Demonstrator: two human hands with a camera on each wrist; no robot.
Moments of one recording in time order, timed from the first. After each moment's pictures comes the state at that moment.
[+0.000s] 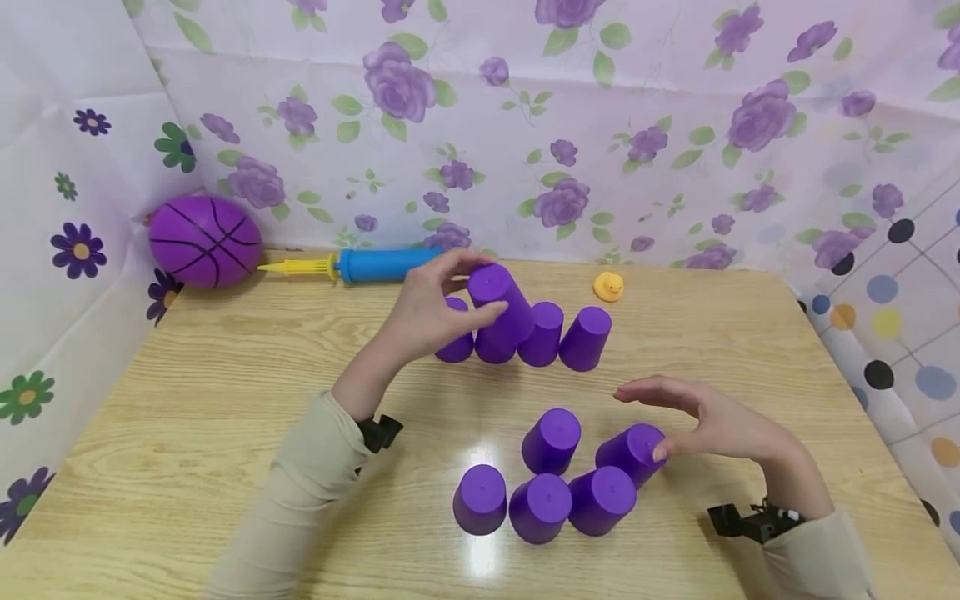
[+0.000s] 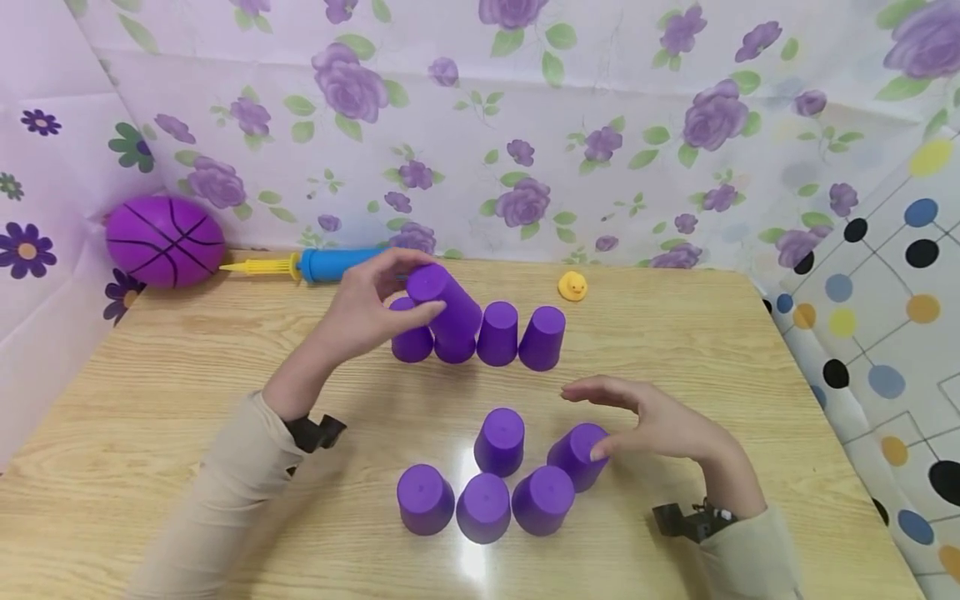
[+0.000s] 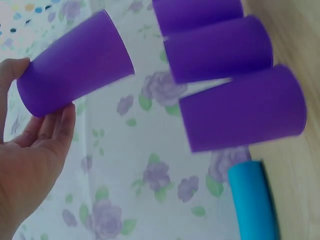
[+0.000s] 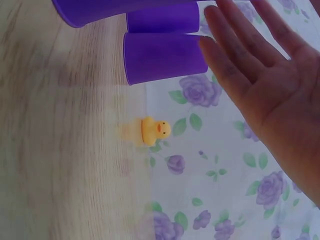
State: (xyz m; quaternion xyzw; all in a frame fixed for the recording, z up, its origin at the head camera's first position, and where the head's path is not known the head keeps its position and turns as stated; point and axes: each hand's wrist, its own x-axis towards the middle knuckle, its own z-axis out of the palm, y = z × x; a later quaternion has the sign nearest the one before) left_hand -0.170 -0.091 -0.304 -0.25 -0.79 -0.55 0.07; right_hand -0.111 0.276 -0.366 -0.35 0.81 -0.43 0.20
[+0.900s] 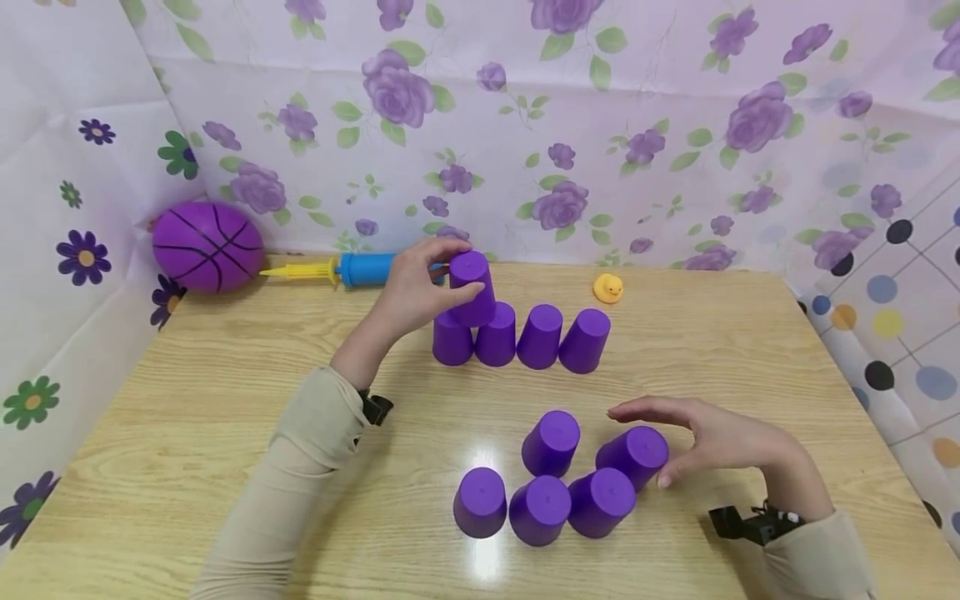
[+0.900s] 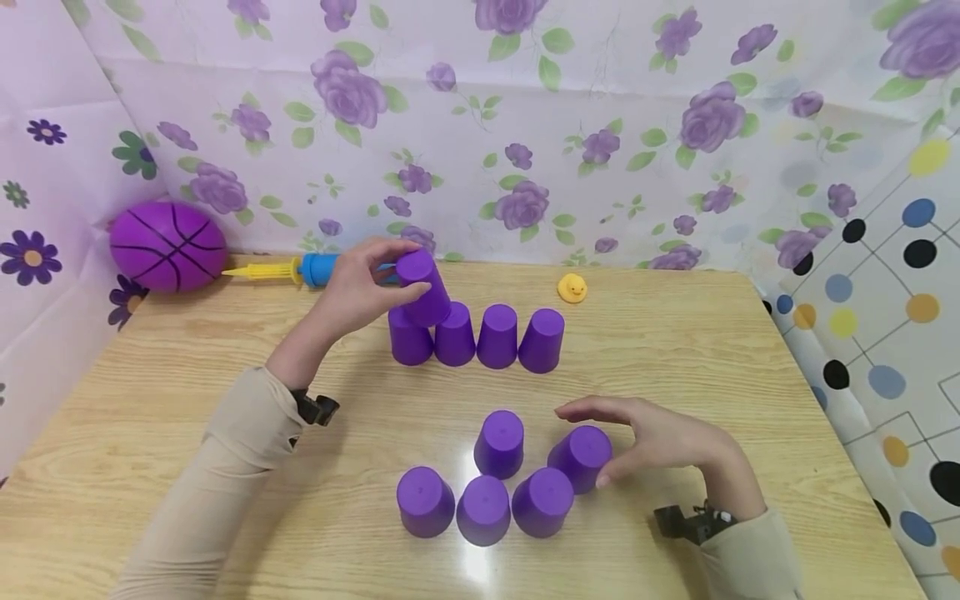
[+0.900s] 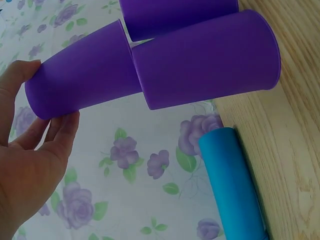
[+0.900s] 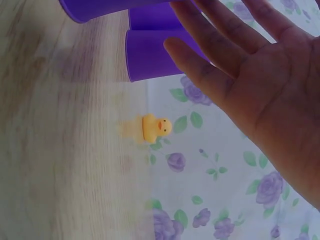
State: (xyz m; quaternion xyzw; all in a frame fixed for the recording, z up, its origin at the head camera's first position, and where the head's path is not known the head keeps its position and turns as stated) left_hand -0.206 -0.107 -0.310 -0.17 -0.83 -0.52 0.04; right_hand -0.108 0.277 -0.370 -0.42 0.80 -0.38 0.21
